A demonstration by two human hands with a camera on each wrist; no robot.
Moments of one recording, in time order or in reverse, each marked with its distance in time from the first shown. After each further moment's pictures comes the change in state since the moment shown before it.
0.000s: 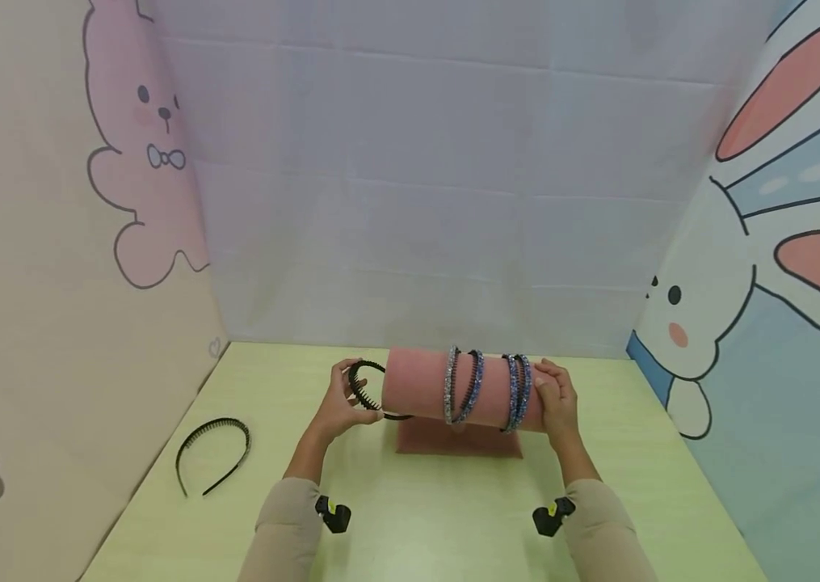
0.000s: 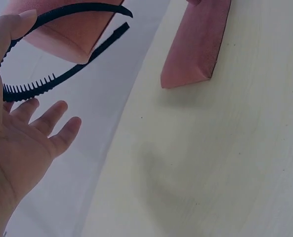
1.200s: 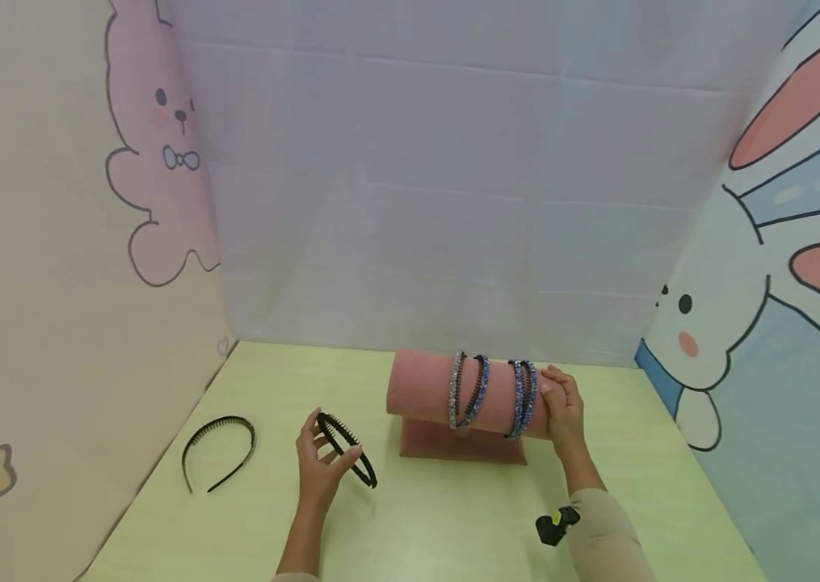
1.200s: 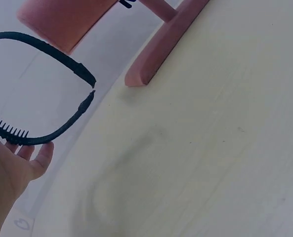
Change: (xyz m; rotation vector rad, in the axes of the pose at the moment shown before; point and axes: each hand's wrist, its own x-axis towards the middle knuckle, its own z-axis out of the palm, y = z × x) left_hand -0.088 -0.040 0.028 -0.006 0.565 0.061; right_hand -0.010 -0.030 0.004 0.007 -0.015 0.003
